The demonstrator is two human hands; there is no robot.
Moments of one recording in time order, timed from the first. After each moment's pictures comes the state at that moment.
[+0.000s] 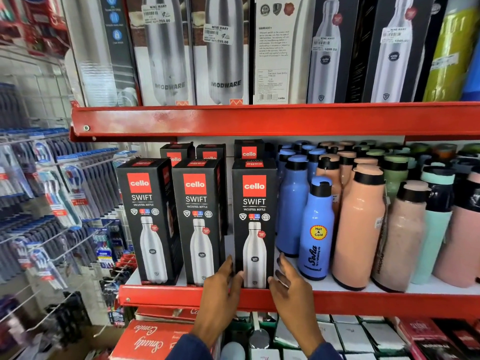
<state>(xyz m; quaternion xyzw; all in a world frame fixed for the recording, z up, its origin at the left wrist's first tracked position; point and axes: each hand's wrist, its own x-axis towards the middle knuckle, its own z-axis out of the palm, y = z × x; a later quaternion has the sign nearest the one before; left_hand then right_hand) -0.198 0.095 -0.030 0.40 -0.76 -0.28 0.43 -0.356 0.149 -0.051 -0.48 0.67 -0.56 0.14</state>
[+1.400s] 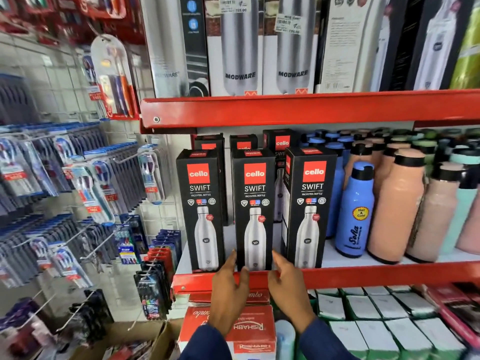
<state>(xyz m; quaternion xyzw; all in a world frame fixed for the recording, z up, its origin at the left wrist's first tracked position) -0.088 0.048 -0.055 0.42 -0.75 -0.30 0.41 -0.214 0.114 -0.039 -0.48 0.73 -0.48 0.11</state>
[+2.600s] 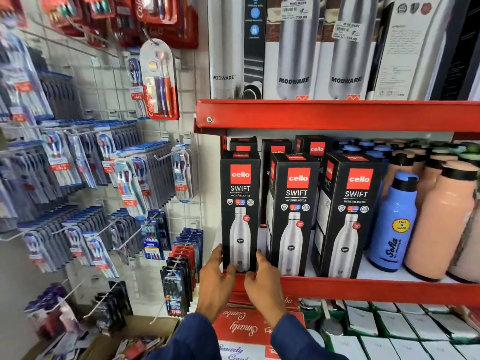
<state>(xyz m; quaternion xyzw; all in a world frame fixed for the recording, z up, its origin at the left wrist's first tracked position) -0.006 0.006 -0.040 0.46 -0.69 -0.32 0.45 -0.113 0.056 -0.028 -0.50 0.73 -0.45 0.13</state>
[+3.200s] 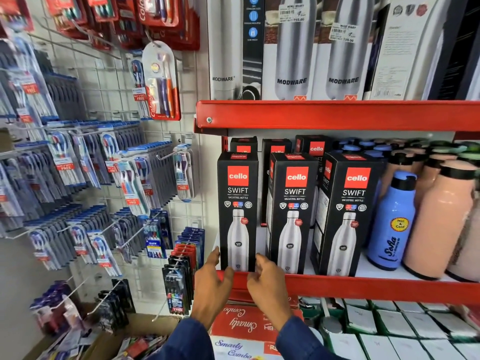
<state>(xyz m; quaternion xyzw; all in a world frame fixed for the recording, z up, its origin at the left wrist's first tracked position) 0.007 0.020 -0.043 0.47 -0.71 -0.28 0.45 -0.116 0.072 -0.025 -0.51 0.71 -0.46 0.13</state>
